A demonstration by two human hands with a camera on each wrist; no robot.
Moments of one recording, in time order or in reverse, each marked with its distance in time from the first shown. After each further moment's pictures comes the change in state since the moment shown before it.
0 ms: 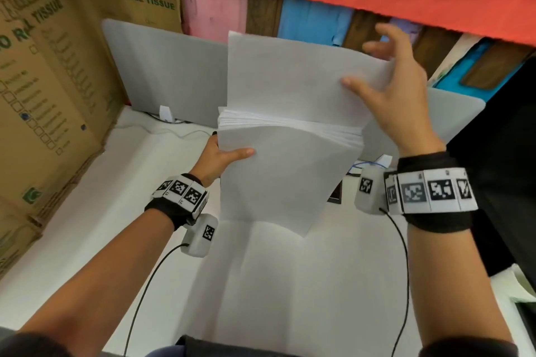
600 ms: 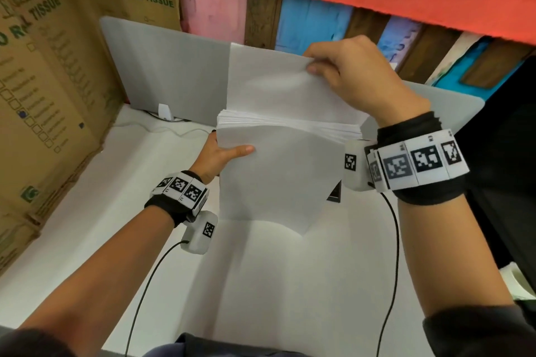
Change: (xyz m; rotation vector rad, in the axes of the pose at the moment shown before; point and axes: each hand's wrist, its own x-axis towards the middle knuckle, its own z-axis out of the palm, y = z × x) left_hand 0.001 0.001 0.001 0.008 -0.015 0.020; right_hand 0.032 -0.043 0.018 -0.342 -0.369 -0.310
